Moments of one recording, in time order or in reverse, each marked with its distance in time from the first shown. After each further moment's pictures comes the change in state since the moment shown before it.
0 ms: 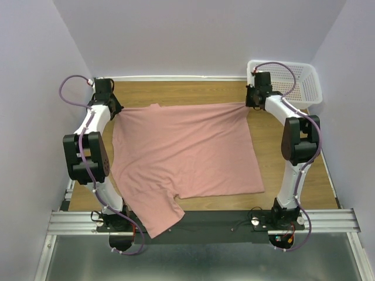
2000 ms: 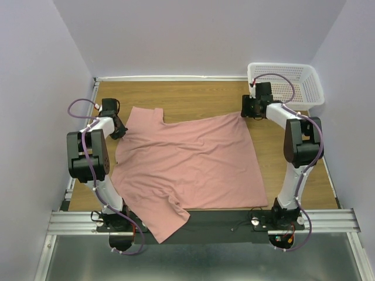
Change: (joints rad) left arm 0.002 0.029 -0.224 0.013 -0.009 -0.043; right arm -0.013 -0.057 -0.202 0.062 -0.105 -0.020
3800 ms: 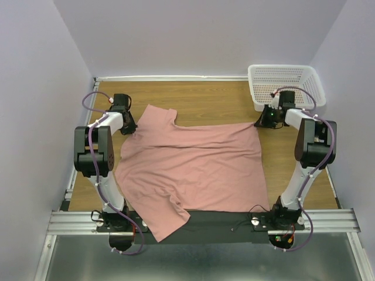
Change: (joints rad) left arm -0.116 0.068 0.100 -0.048 0.055 0.051; right arm -0.226 -0.014 -0.093 -0.059 -0.373 0.097
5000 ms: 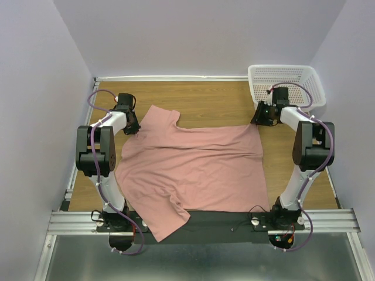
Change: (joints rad) left arm -0.035 0.001 0.004 -0.011 -0.001 0.038; right arm 0.072 -0.055 0.014 -0.032 0.174 0.039
